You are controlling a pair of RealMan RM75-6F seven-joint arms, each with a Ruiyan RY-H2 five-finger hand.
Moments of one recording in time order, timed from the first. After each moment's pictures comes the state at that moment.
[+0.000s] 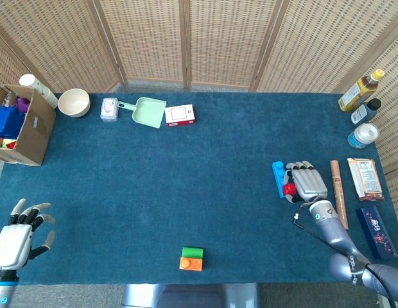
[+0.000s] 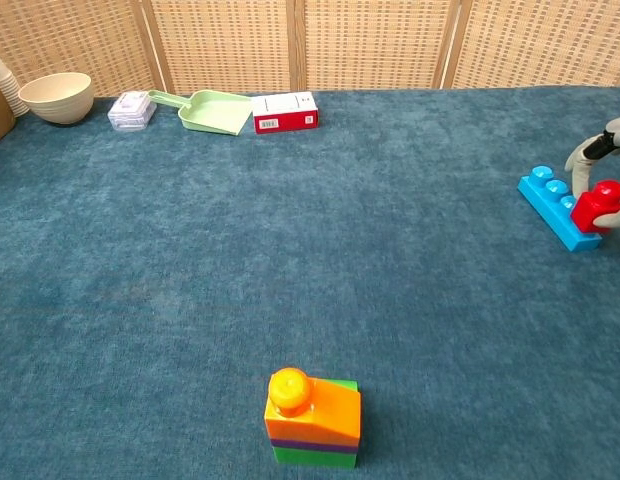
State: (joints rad) left arm -0.01 -1.30 0.03 -1.49 1.57 1.53 -0.02; right arm 0.65 -1.29 0.10 -1.49 -0.88 0.86 -0.30
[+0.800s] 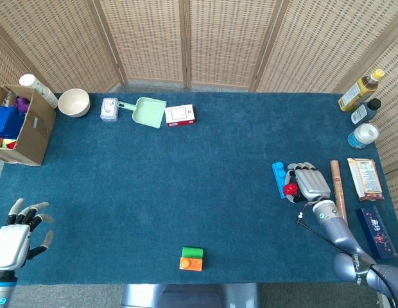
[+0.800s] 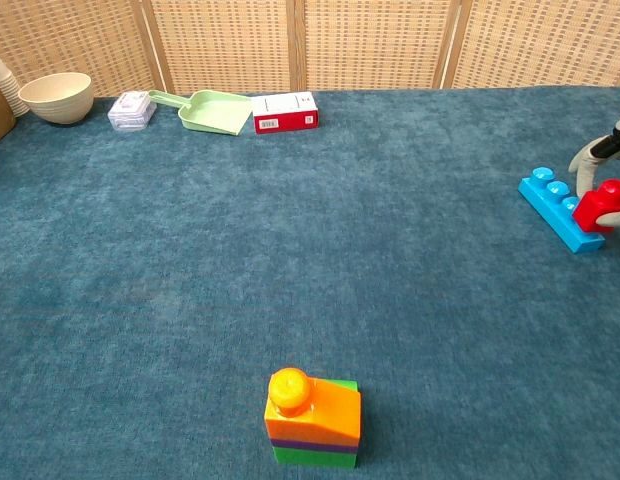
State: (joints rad) left arm -0.01 -1.29 0.03 -1.50 1.57 1.54 -0.01; right arm 0.63 -1.28 0.12 -1.47 -0.92 0.82 -0.18
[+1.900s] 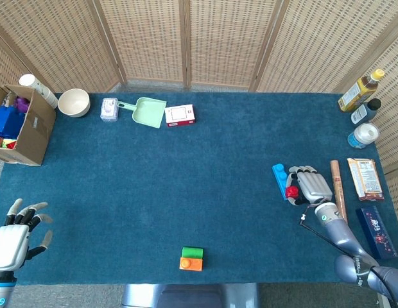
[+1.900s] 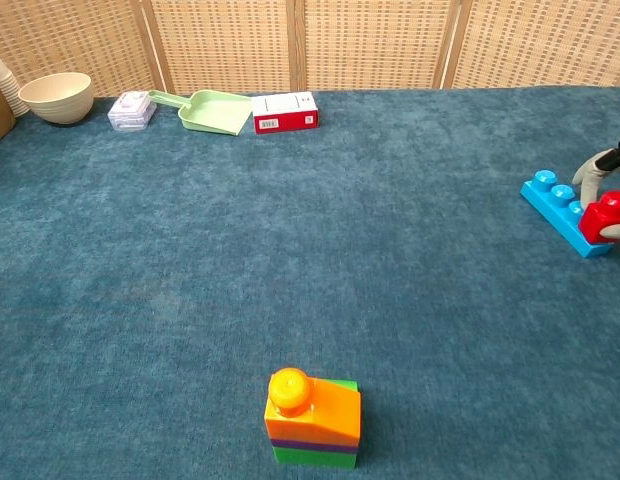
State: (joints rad) left arm 0.00 -1.29 0.03 -1.50 1.57 1.54 -0.01; right arm 0.61 -1.30 0.12 -1.41 -0.98 0.79 -0.09
